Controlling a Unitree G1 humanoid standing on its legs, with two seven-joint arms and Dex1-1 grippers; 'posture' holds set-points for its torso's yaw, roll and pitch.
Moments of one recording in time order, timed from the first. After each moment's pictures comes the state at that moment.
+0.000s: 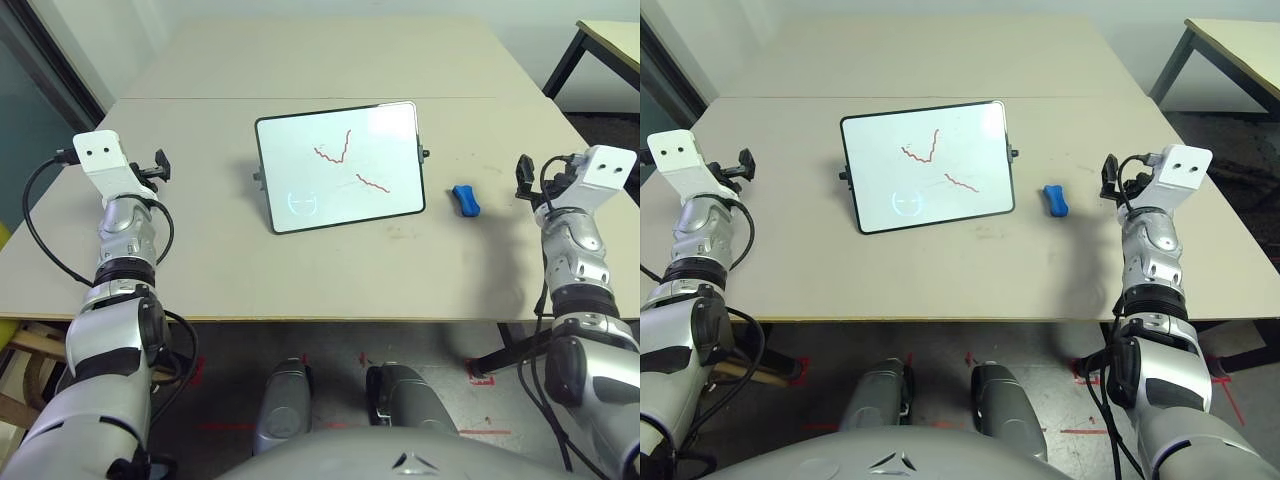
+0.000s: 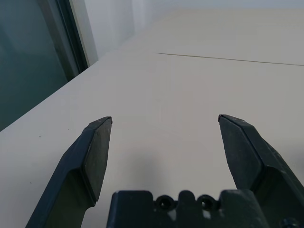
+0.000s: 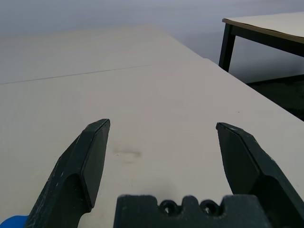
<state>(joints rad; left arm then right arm) -0.78 0.56 0.34 1.15 -0.18 -0.25 -0.12 -0.57 -0.40 -0.41 0.79 0.26 -0.16 0.19</state>
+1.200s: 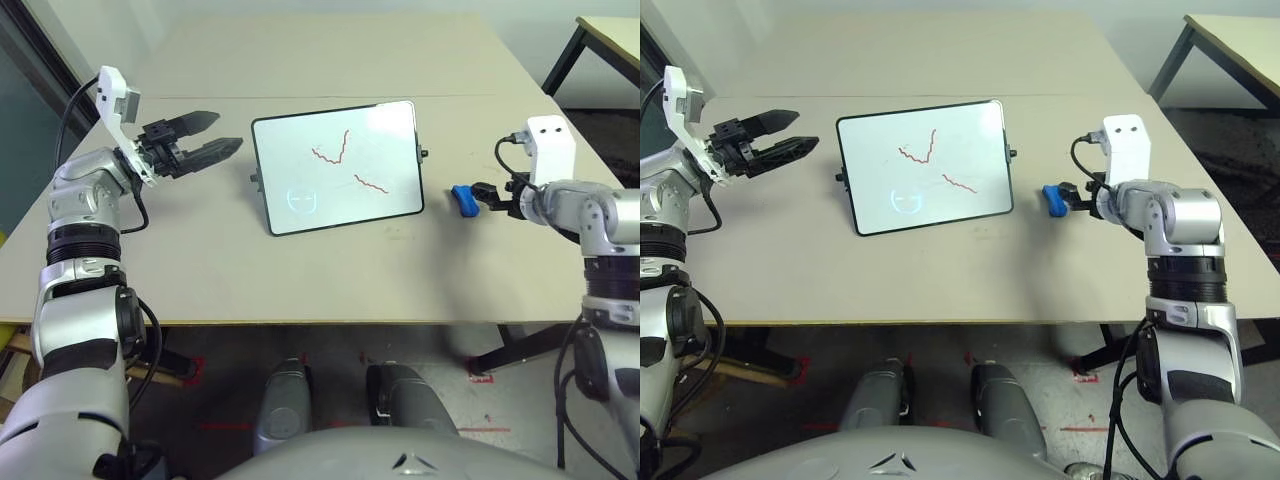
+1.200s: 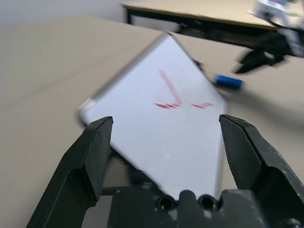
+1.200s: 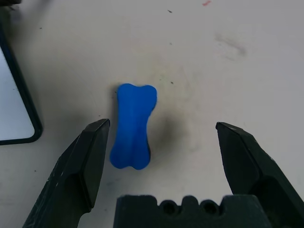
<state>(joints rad) -0.80 0.69 0.18 0.70 -0.36 0.24 -1.40 -0.68 -0.54 -0.10 0.18 0.29 1.18 0.27</state>
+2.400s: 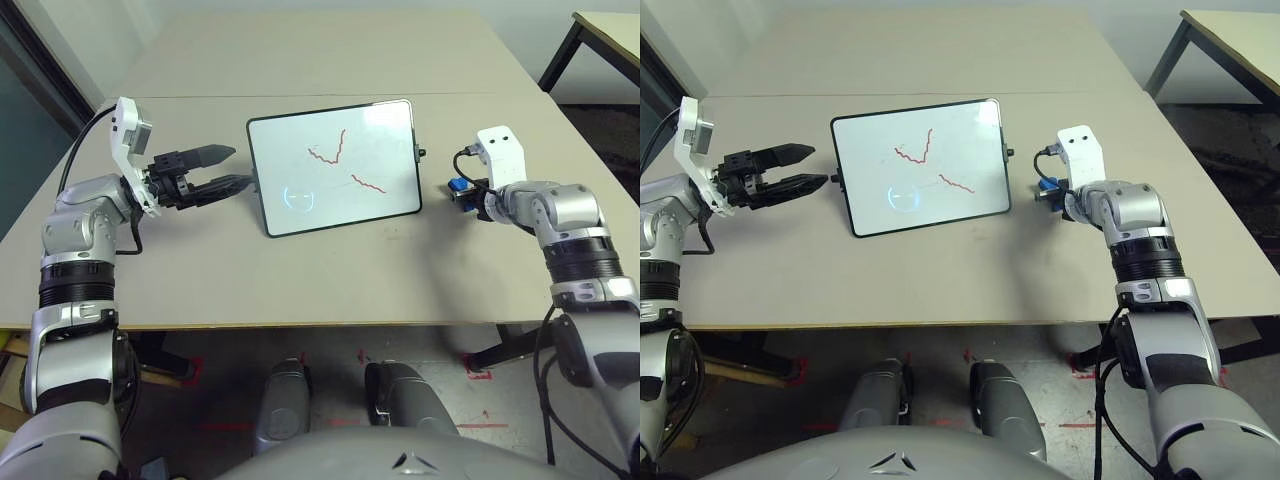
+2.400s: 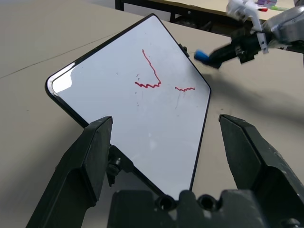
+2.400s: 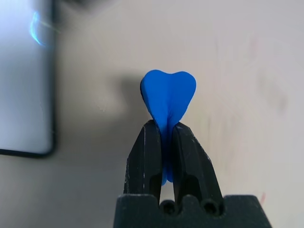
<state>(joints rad) -0.62 0.72 0.19 0.45 -0.44 0.35 -1.32 -0.64 -0.53 0.05 0.24 0.15 0.78 0.44</state>
